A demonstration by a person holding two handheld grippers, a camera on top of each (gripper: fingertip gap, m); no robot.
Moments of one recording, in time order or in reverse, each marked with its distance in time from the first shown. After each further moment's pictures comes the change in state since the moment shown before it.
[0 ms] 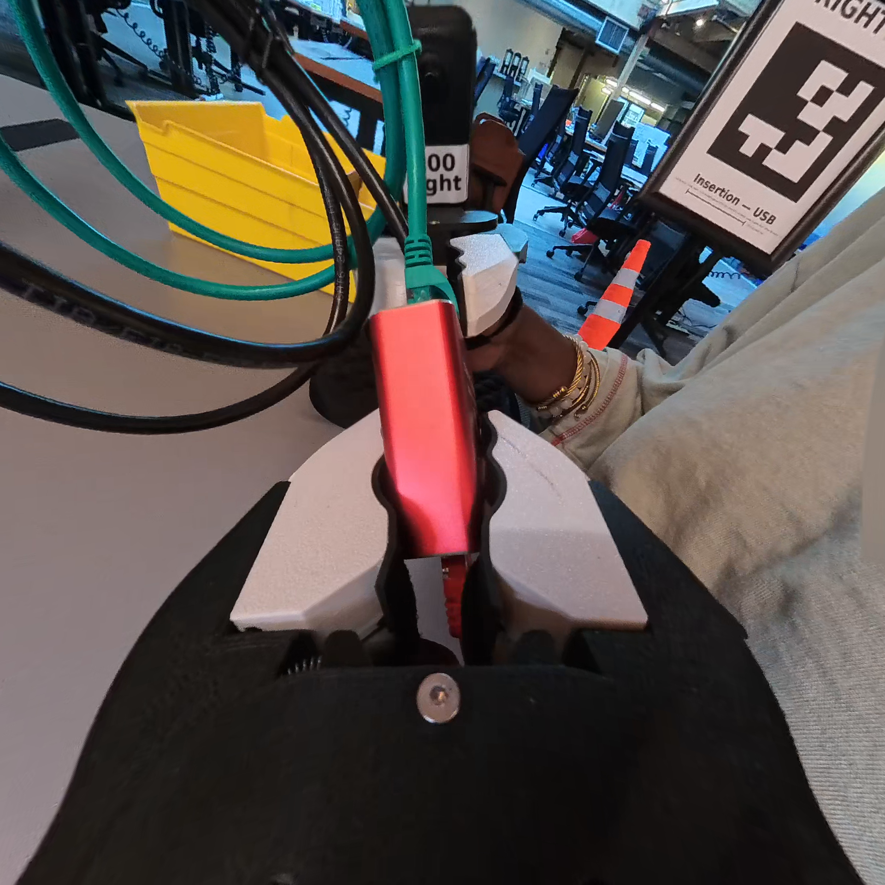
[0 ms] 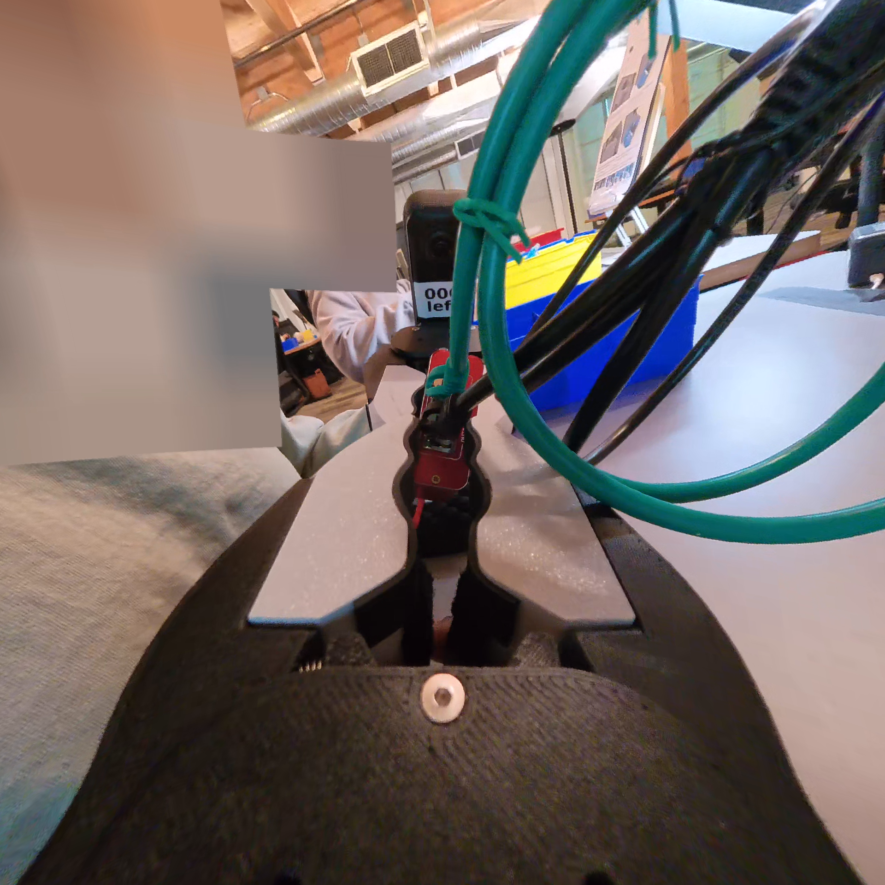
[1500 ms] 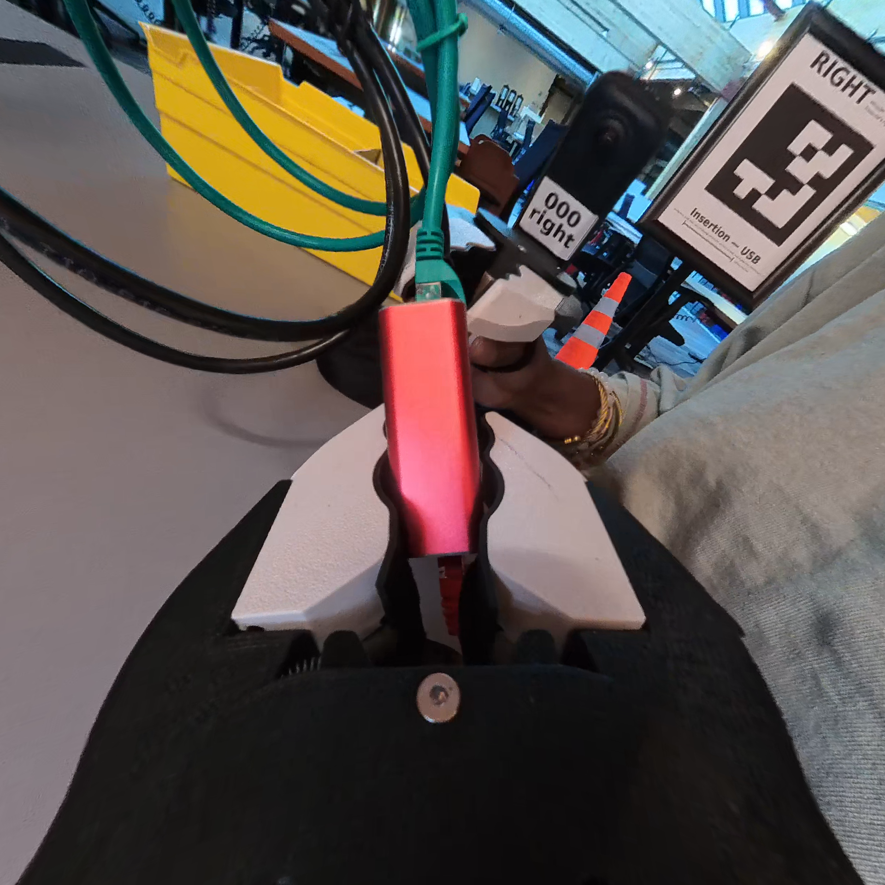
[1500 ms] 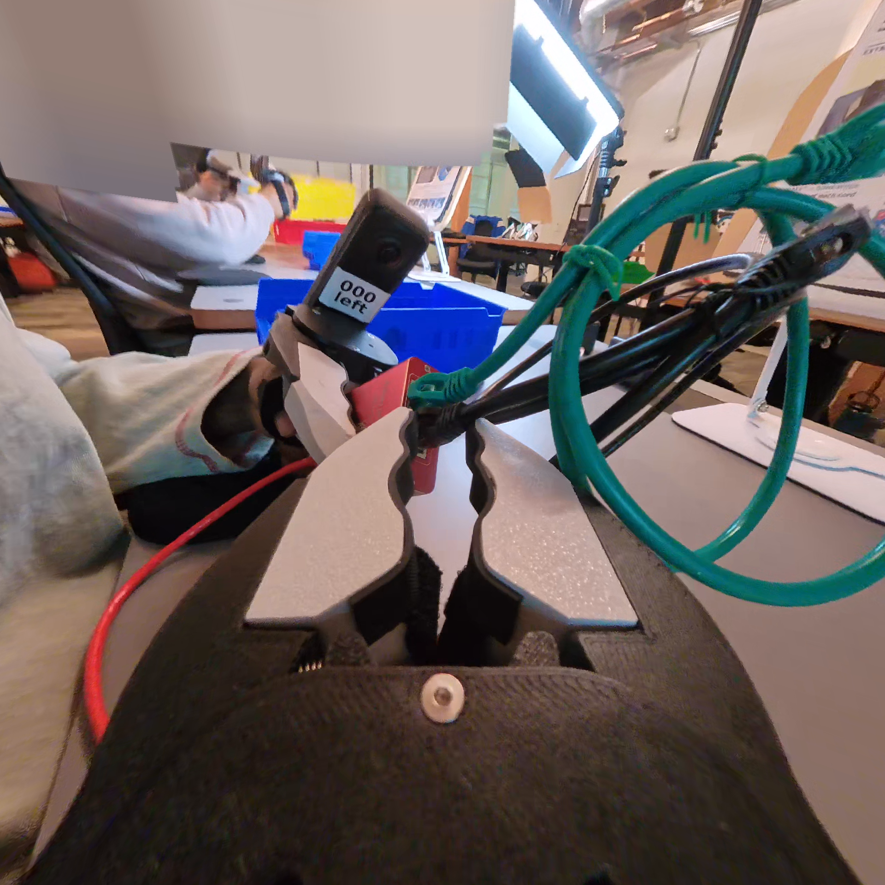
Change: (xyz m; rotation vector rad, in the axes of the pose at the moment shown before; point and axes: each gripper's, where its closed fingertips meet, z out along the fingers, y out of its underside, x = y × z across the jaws) left arm -0.021 0.025 0.005 0.037 0.029 -0.122; right arm 0.031 0.019 -0.008 -0.014 0.439 -0.455
